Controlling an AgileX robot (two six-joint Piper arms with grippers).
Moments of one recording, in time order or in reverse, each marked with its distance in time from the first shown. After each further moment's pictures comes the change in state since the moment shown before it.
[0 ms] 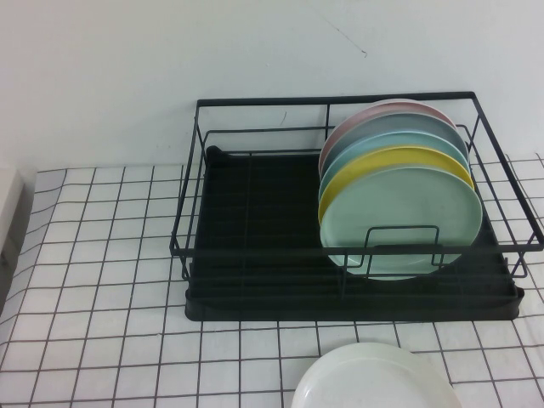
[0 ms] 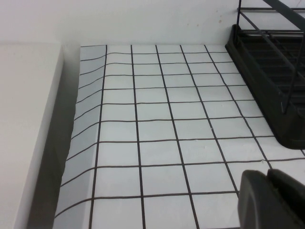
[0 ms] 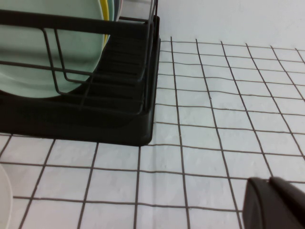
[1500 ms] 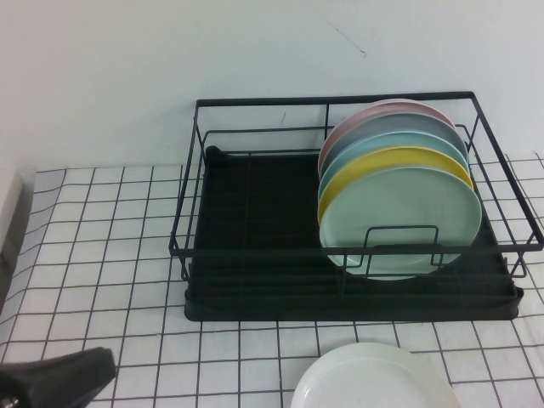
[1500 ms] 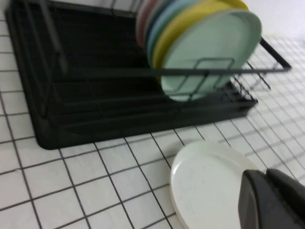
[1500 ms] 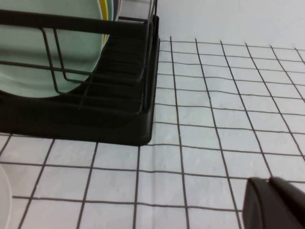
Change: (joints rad) right arm 0.000 0.000 0.000 0.000 0.000 0.000; left arm 0.000 0.457 -0.462 -0.748 0.438 0.412
